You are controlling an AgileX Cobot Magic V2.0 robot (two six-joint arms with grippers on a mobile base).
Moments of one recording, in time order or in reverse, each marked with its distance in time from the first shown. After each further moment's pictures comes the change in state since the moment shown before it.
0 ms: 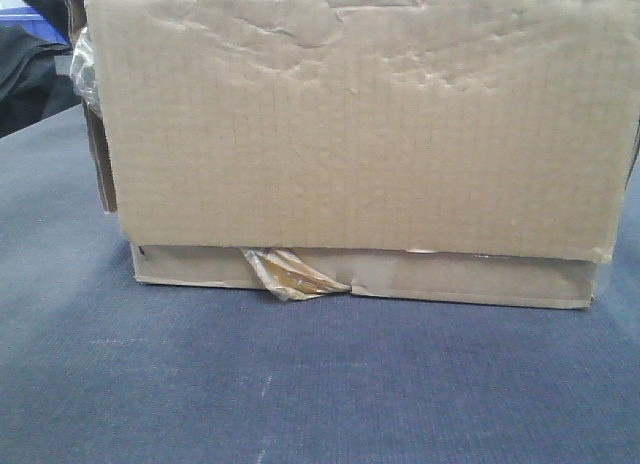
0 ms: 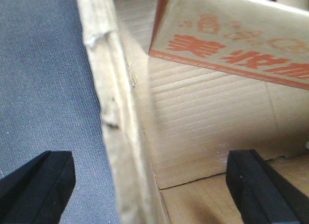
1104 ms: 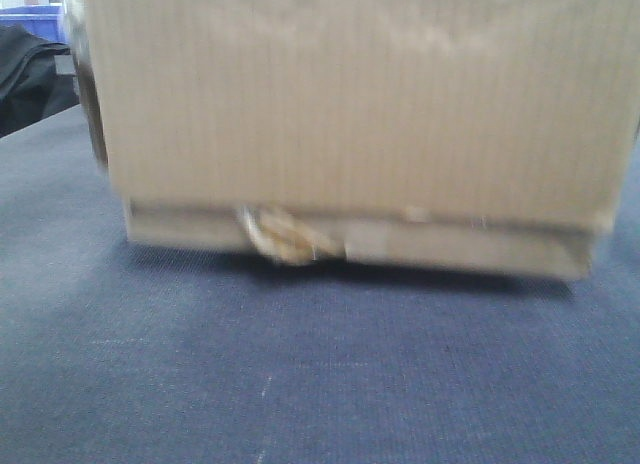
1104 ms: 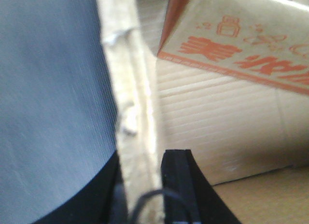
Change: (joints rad) left arm 0.000 -0.048 -0.077 0.028 0.013 -0.011; right arm 0.002 -0.073 0.012 0.019 0.000 0.024
